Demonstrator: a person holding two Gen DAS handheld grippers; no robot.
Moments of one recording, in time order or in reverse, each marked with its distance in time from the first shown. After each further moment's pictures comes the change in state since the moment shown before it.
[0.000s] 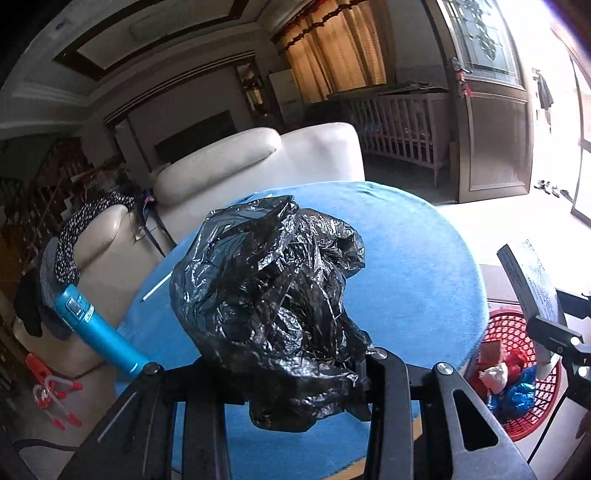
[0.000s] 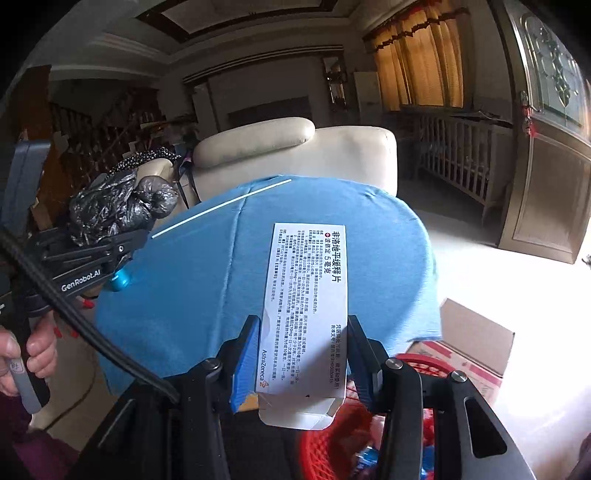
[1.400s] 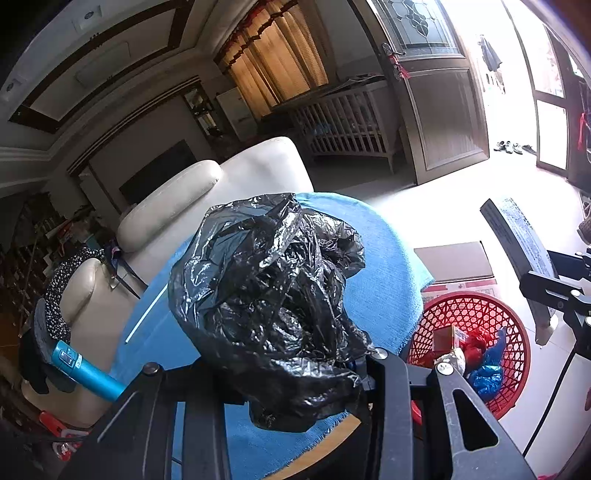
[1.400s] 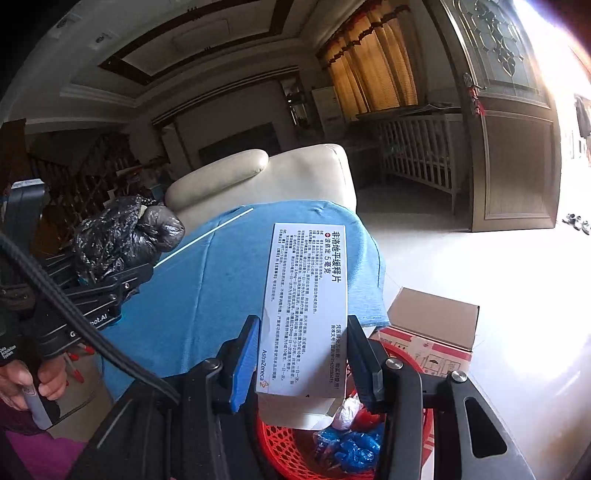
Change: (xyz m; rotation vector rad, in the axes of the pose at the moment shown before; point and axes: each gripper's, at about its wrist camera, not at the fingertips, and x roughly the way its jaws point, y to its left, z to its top) left arm -0.036 -0.090 0.015 0.201 -0.033 -0.069; right arm -0.075 -0.080 -0.031 0.172 -0.101 -0.032
